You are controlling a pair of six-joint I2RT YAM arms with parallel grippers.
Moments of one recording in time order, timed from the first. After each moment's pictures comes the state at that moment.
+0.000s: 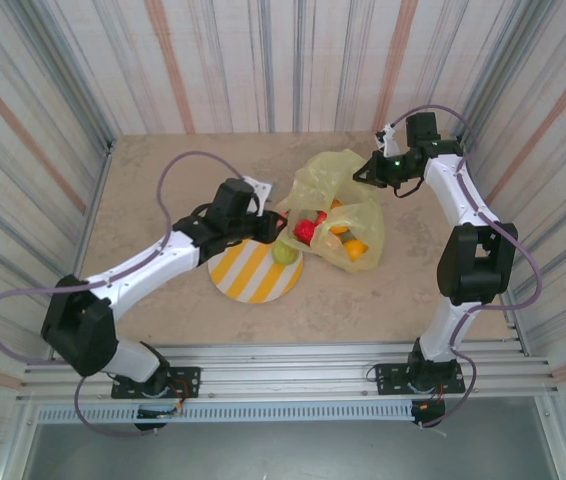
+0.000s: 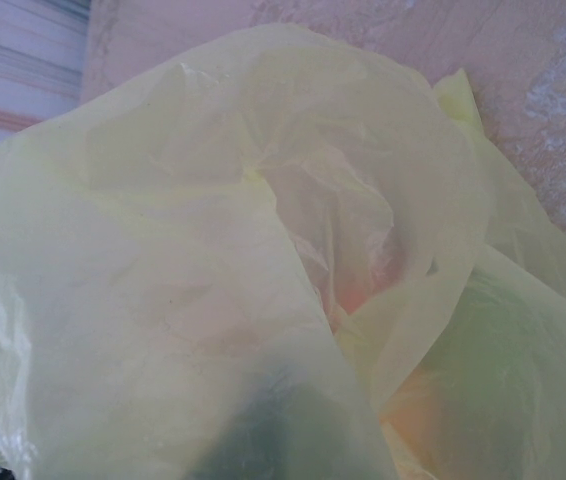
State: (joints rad) left arm -0.68 1.47 1.12 -0.28 0.14 -0.32; right arm 0.05 1.83 1.65 -0.84 -0.71 0.20
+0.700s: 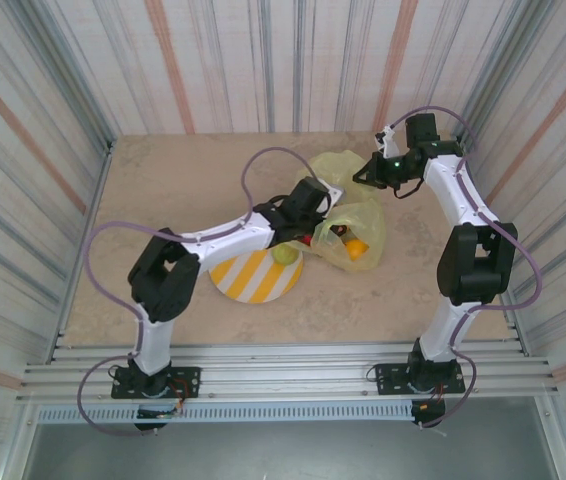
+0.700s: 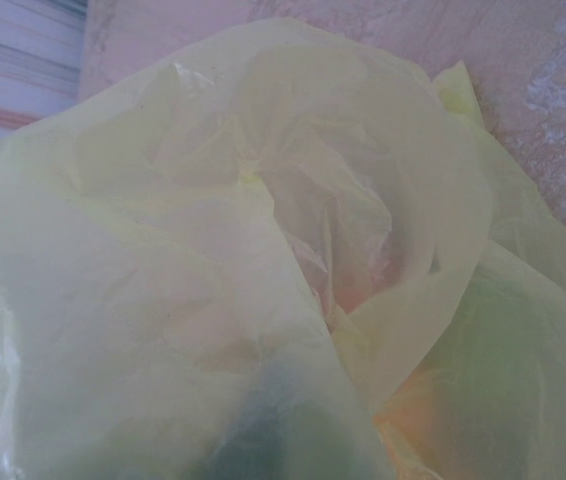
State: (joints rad) left arm -0.85 2.00 1.55 -0.27 0.16 -0.29; right arm 0.05 1.83 1.64 -0.84 -0.71 0.20
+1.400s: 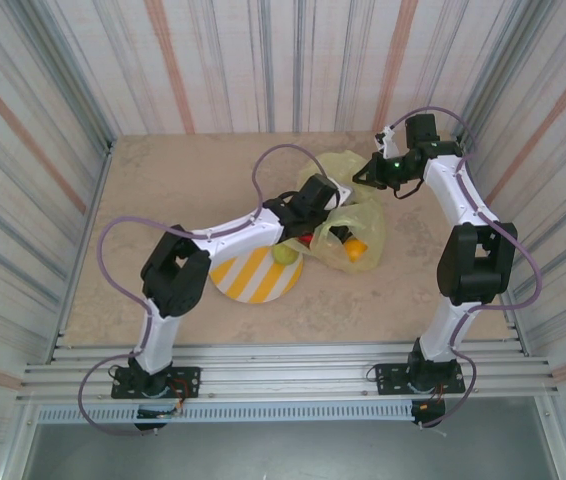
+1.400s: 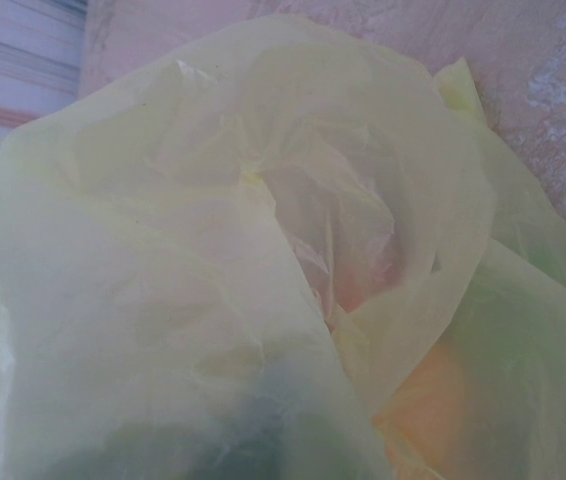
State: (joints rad) left arm -0.86 2.03 1.62 -0.32 0.17 -0.26; right arm 0.05 1.83 1.64 -0.85 -0.71 0.20
